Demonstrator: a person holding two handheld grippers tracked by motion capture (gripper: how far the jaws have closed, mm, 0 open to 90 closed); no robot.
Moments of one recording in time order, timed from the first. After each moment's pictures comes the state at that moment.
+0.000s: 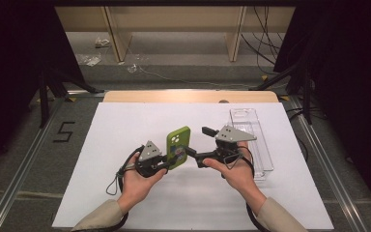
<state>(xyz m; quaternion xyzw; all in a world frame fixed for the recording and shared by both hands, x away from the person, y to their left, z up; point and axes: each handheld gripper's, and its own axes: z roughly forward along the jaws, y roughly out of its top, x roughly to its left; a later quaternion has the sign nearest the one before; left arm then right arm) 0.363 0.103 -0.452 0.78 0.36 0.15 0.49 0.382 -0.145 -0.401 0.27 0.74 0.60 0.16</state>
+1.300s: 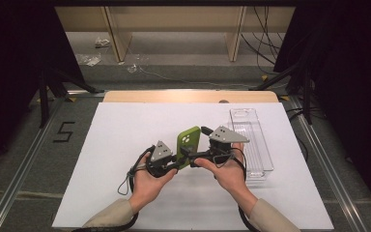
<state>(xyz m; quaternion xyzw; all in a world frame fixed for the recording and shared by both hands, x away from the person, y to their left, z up) 0.363 0.075 -0.452 0.78 0.35 0.15 0.49 0.382 -0.127 -0.407 0.31 0.72 0.59 0.18</state>
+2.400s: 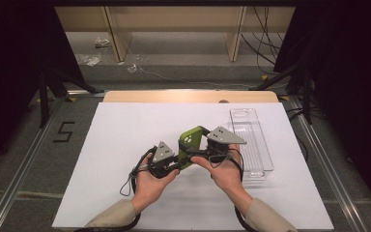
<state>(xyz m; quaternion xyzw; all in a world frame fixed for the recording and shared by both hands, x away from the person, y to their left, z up) 0.362 0.070 -0.453 0.78 0.36 0.15 0.49 0.383 -0.121 -0.412 0.33 0.70 0.60 0.20</state>
